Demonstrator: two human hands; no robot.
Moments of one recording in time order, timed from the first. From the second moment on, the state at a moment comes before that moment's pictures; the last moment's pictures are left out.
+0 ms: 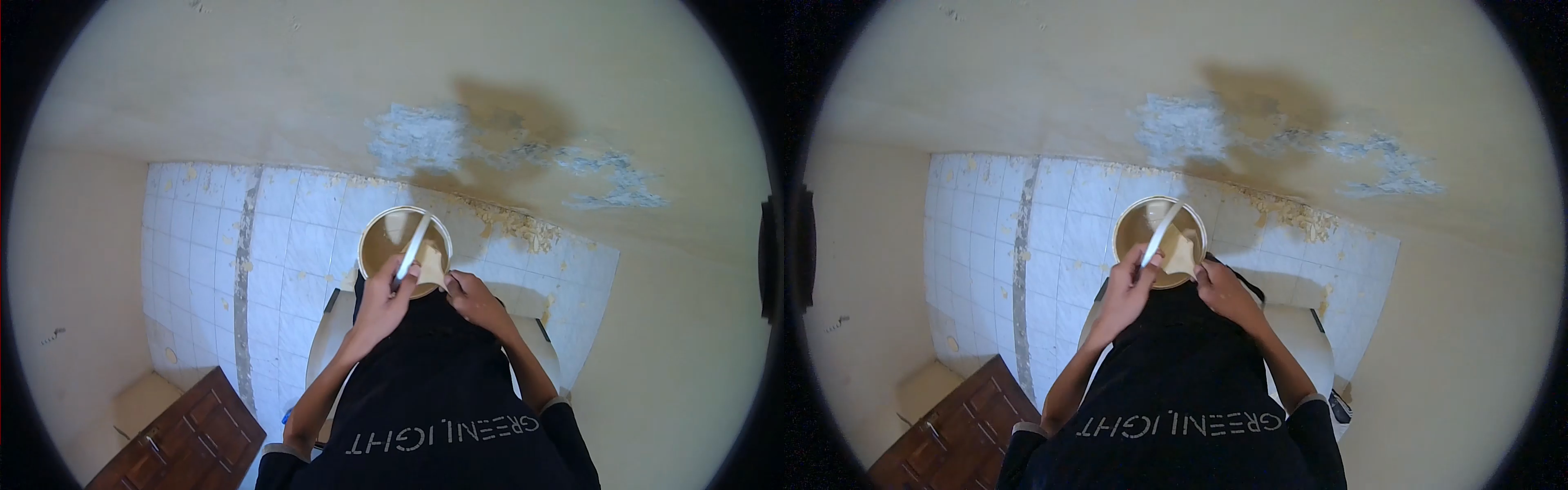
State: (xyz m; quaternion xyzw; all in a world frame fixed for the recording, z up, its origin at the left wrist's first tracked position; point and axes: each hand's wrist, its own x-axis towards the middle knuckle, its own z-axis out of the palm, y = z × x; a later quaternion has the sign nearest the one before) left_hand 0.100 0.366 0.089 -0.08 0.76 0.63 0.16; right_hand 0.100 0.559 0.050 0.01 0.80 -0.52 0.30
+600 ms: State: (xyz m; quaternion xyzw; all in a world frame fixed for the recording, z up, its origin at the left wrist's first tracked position) left_hand 0.065 0.369 -0.012 0.05 0.79 0.62 0.01; right_hand 0.065 0.651 0.225 -0.02 0.80 -0.46 -0.39
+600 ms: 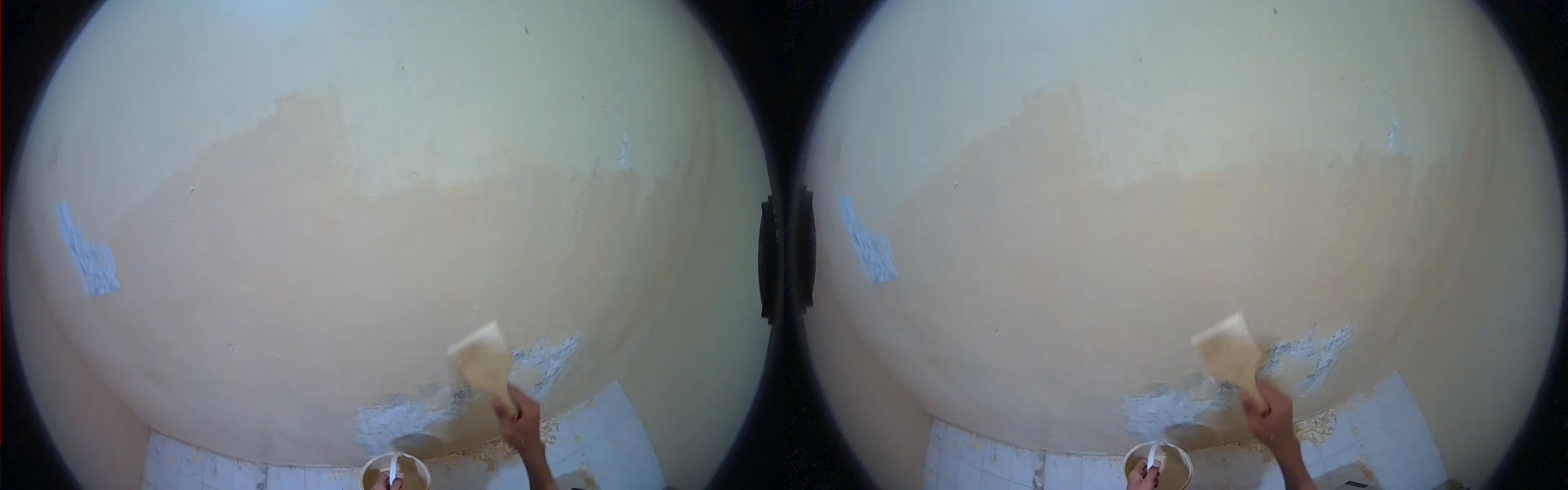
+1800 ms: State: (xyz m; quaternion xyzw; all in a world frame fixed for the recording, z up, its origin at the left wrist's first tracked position) left_hand 0.034 0.223 -0.012 0.10 0.88 0.45 0.11; right_hand -0.071 0.509 0.474 -0.04 0.67 -0.43 -0.61
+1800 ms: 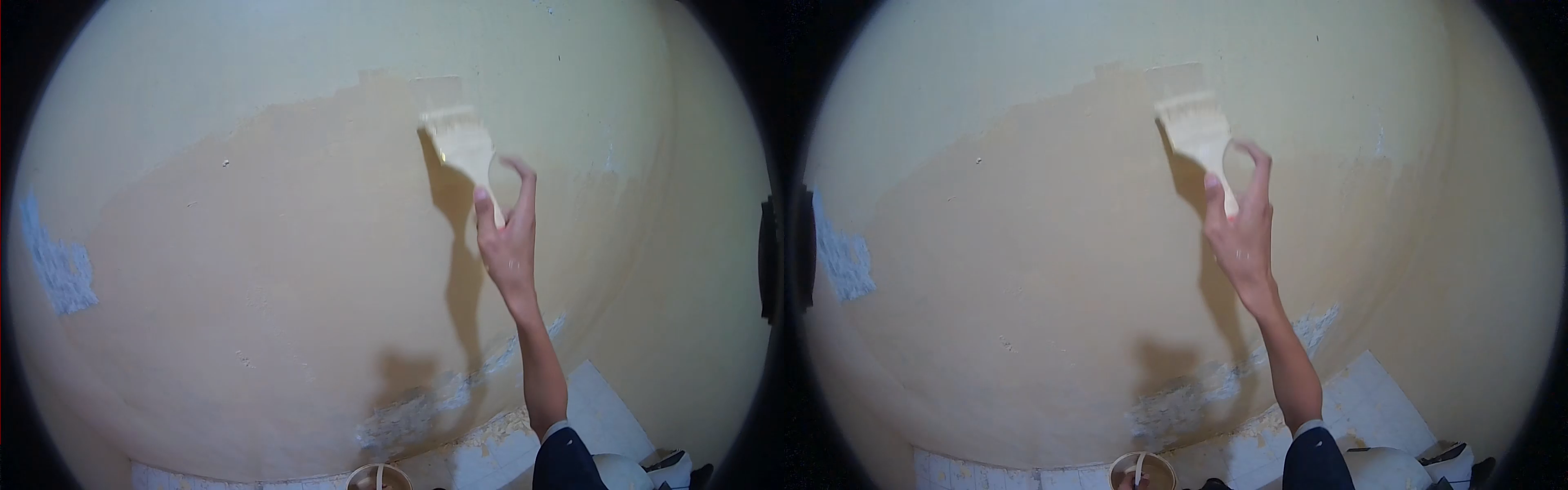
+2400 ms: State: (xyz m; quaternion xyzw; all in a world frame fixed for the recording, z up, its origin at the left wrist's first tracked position) left_hand 0.032 0.208 -0.089 0.16 0.84 0.51 0.09; right_hand -0.072 0.517 0.469 -0.06 0.74 -0.37 -0.56
